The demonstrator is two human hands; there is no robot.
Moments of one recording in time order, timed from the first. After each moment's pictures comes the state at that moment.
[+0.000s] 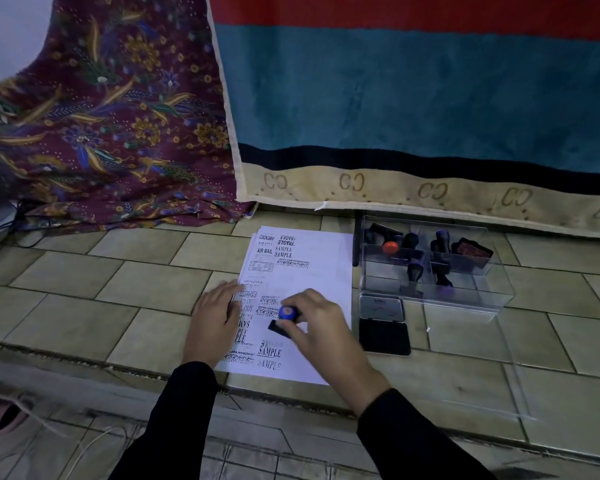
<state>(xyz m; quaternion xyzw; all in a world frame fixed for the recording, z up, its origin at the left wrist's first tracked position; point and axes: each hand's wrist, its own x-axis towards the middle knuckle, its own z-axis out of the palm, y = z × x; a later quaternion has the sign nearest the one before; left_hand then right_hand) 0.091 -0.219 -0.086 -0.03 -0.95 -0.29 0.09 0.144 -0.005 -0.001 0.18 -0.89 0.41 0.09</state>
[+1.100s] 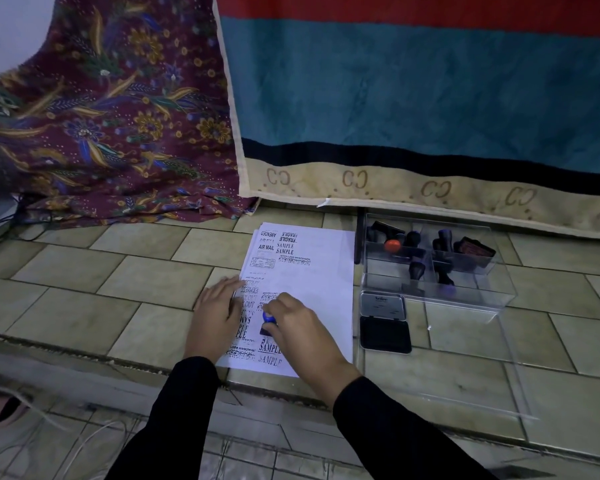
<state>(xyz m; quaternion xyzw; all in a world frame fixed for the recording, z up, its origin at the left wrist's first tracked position) 0.088 -0.220 -0.091 -0.03 -0.95 -0.30 0.10 0.132 -0.035 -0.028 0.24 -0.92 0.31 0.08</state>
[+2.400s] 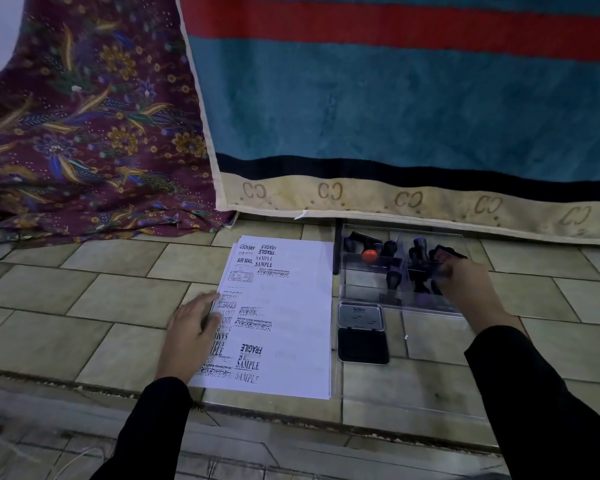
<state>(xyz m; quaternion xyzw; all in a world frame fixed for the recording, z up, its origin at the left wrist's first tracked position) 0.086 -0.222 -0.092 -0.01 -0.93 -0.36 0.11 0.066 0.224 0.001 -0.18 -0.97 0.16 0.05</state>
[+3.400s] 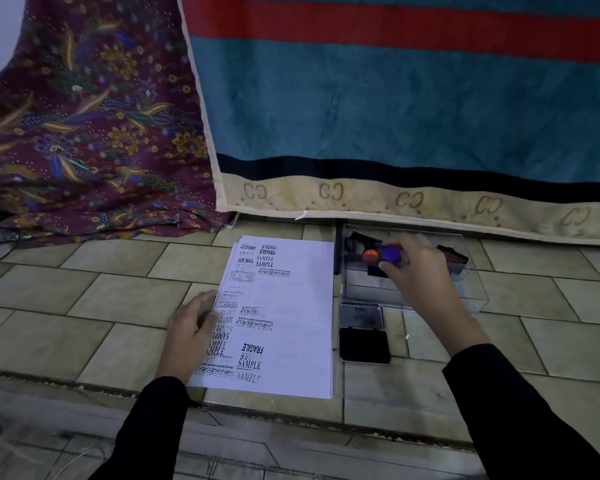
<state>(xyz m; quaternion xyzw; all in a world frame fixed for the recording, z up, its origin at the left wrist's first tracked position) 0.086 -0.229 -0.096 0.00 -0.87 -0.48 0.09 0.084 0.147 0.032 0.00 -0.93 0.31 0.20</state>
